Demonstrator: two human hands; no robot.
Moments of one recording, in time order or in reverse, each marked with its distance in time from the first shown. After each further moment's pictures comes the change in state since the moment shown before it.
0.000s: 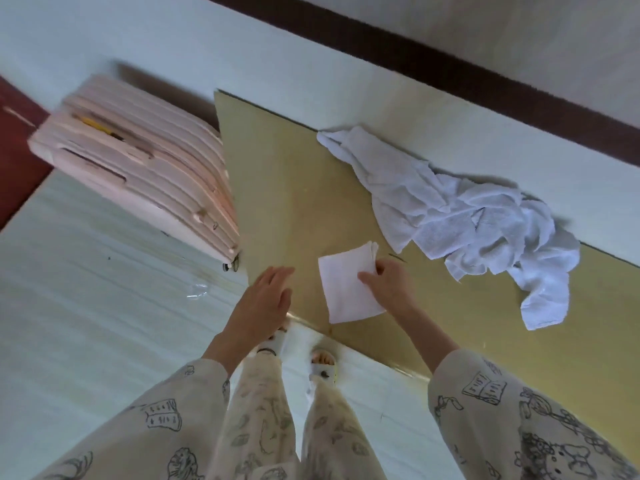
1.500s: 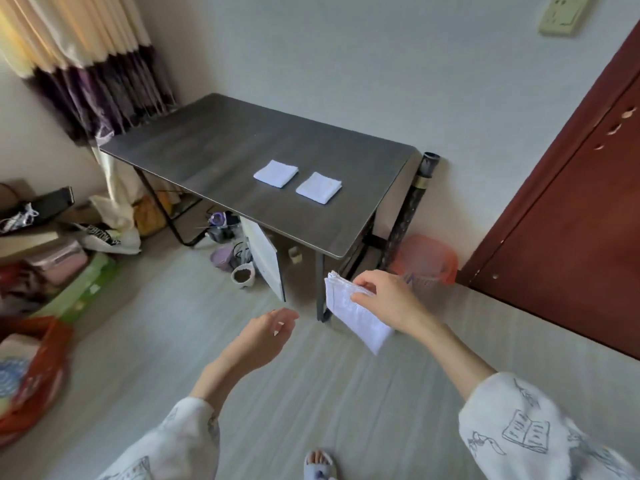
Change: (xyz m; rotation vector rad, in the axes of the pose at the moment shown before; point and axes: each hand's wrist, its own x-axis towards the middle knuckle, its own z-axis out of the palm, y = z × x) left_hand -0.966 -0.389 -0.167 -0.390 1.120 -1.221; right_hand -0.806 -0.241 0.743 -0.808 -1.098 -1.721
